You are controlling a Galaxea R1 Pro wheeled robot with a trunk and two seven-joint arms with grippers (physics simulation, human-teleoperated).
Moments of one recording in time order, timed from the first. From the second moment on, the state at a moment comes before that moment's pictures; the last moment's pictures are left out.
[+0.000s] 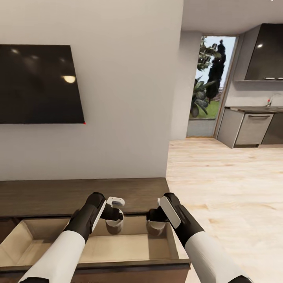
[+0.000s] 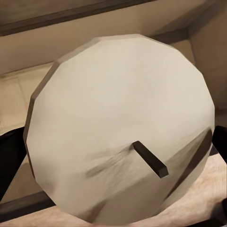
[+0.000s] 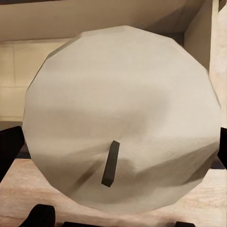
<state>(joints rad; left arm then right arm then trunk) -0.72 -0.10 -0.04 -0.80 -0.23 1.04 -0.30 -0.72 0.17 0.28 -0.82 -0.67 1.03 -0.53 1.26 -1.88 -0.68</state>
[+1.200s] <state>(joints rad) -0.72 -0.10 -0.04 -0.81 -0.23 1.04 -0.30 -0.72 0.17 0.27 -0.82 -0.67 1.03 -0.53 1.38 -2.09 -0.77</state>
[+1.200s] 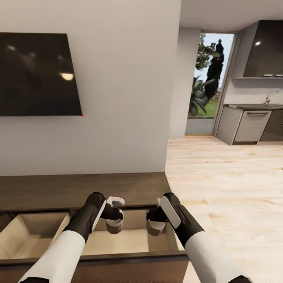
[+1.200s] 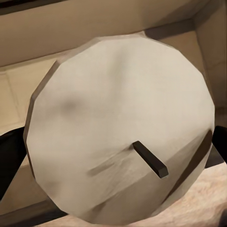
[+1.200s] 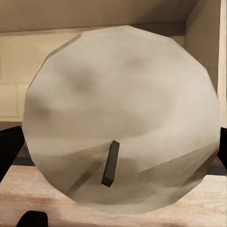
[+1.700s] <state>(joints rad) -0.72 -0.10 -0.04 -0.81 -0.23 1.04 -0.30 -0.72 0.17 0.27 -0.82 -0.67 1.03 -0.53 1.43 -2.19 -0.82</state>
